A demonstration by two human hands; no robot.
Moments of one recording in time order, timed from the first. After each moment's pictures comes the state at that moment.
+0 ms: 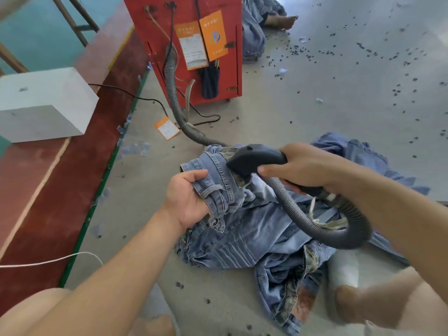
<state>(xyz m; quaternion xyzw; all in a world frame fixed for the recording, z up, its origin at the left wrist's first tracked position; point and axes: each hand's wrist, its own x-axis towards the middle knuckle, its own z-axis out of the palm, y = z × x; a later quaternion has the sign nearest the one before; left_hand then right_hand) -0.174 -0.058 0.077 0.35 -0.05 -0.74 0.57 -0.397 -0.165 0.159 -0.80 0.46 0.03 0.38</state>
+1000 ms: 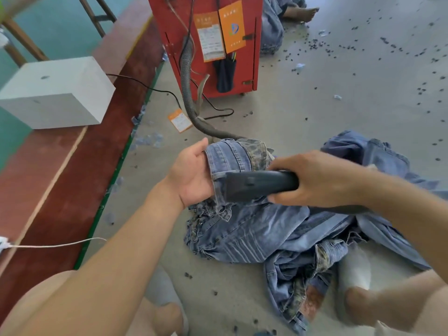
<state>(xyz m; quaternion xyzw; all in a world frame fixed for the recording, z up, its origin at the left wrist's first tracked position) -0.146 -0.070 0.104 0.45 -0.14 -0.73 0.50 -0.397 -0.146 0.162 -0.91 0.27 0.04 0.31</state>
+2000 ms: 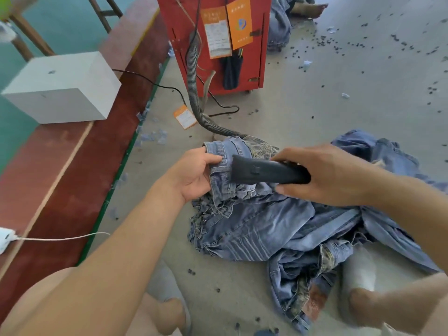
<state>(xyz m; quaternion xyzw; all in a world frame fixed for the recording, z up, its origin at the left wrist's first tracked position) -0.144 -0.066 0.108 0.53 -0.15 -0.65 0.53 -0.398 -0.150 0.157 -0.94 0.26 -0.02 0.24</state>
